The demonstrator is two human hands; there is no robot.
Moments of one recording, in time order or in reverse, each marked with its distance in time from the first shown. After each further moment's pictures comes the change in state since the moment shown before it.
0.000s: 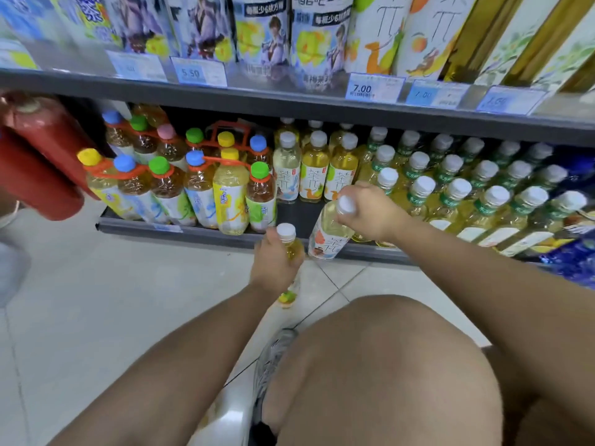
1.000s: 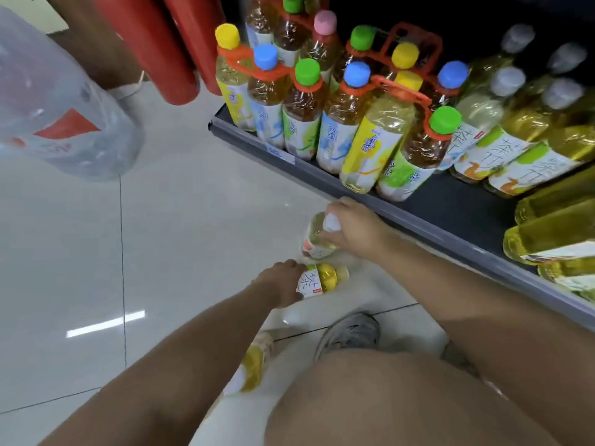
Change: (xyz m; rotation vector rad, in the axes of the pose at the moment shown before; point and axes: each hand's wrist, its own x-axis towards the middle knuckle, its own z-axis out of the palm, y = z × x) left_hand -0.039 -0.244 -0.027 0.423 -0.660 -0.240; right_hand 0.098 -0.155 0.231 0.048 -0.394 -0.367
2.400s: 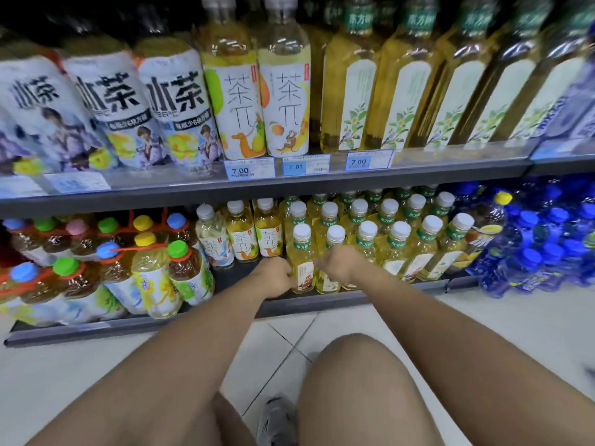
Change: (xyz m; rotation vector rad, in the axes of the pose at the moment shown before) left_hand -0.014 0.403 -0.148 0.022 0.120 0.389; right_hand -0.288 0.171 -0.188 0.229 0.255 0.804
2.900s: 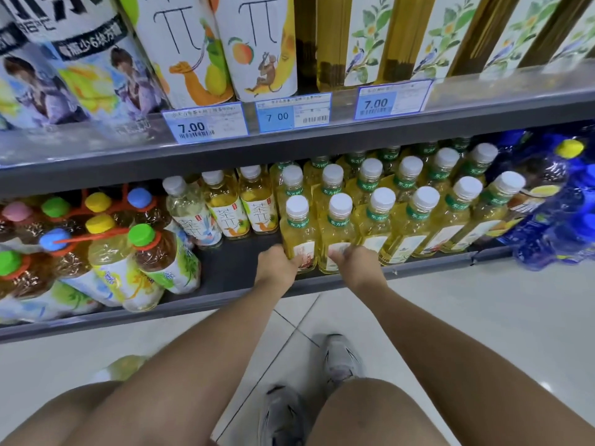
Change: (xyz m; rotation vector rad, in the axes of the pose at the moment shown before) left_hand 0.082 -0.022 0.080 -0.262 0.326 -0.206; right_hand 0.067 0.070 0.088 0.263 0.194 0.151
